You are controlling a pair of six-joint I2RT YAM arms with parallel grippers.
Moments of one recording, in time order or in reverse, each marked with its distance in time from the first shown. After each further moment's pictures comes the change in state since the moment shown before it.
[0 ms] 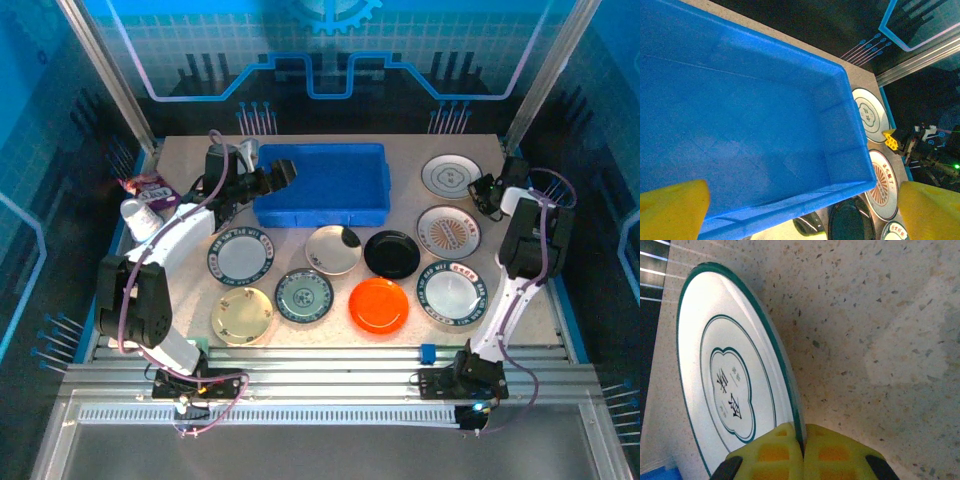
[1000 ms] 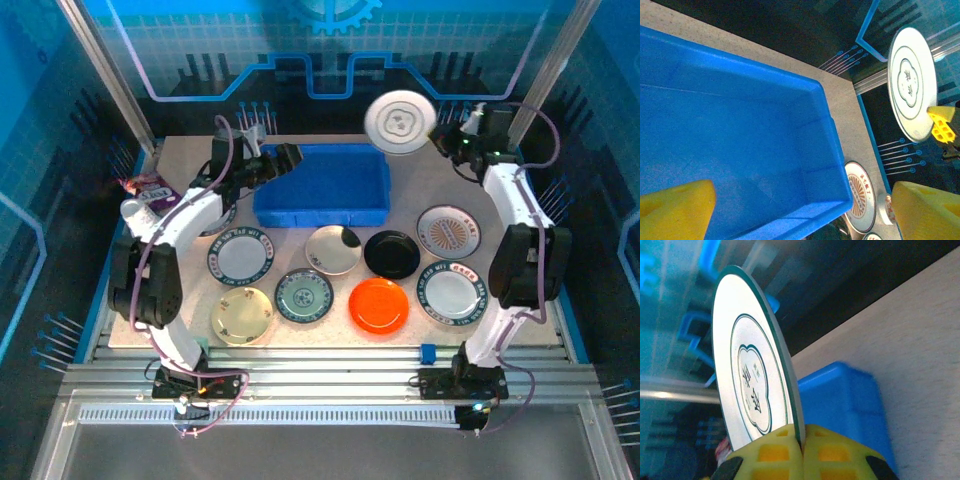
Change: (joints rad) left arm -0.001 0.156 0.171 0.042 0.079 -0.069; right arm 0.272 -0.296 0.153 -0.079 -0.267 -0.040
